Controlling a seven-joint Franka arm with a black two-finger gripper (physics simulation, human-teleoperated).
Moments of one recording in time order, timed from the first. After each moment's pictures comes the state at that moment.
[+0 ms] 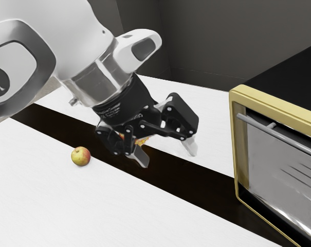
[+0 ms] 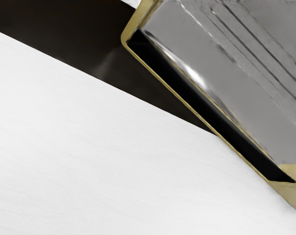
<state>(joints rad) -0.48 -0.35 0.05 -1.77 -0.09 1.74 -0.82</state>
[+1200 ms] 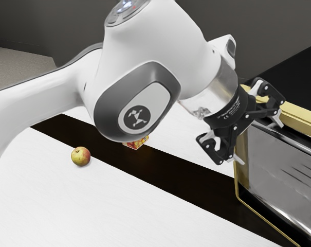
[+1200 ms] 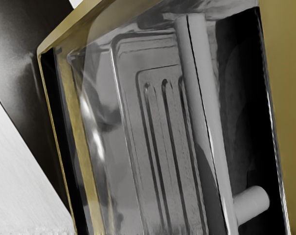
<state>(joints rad) -0.74 -0.01 0.26 -1.63 -0.01 2.16 -1.52</state>
